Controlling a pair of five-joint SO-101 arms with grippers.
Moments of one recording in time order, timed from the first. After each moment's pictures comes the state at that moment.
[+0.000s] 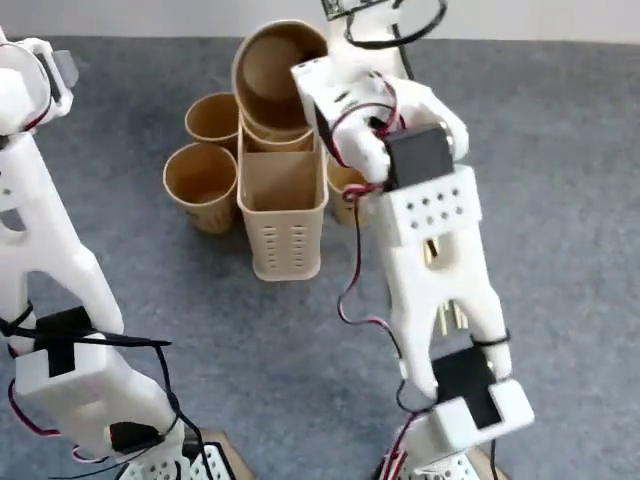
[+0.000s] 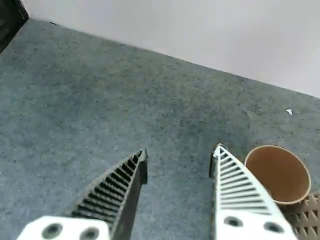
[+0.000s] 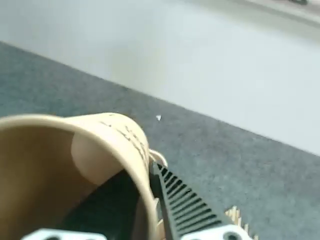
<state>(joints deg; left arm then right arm) -25.4 10.9 -58.2 92.1 7.0 -25.4 2.9 -34.4 62.2 6.7</state>
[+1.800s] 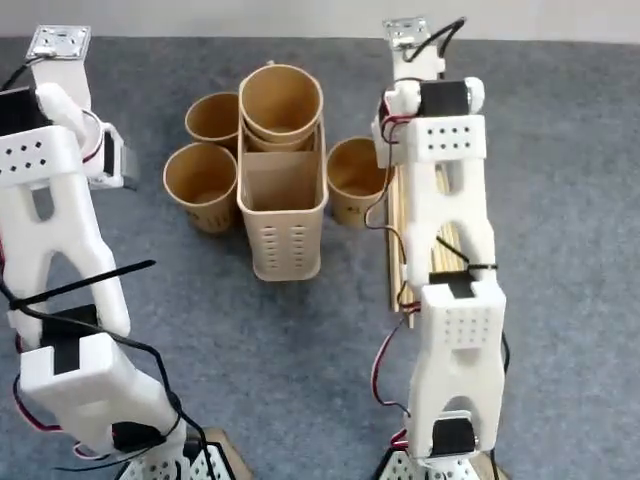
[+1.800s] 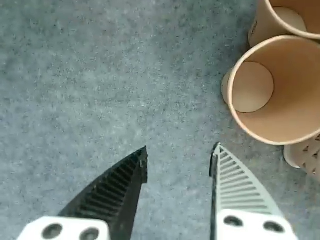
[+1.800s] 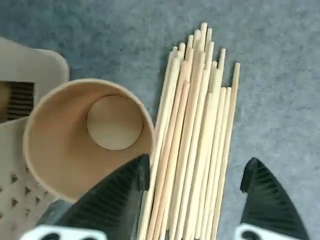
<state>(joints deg) -22.5 10.9 -31.2 101.1 -6.6 -10.8 37.9 -60.3 95.3 5.7</state>
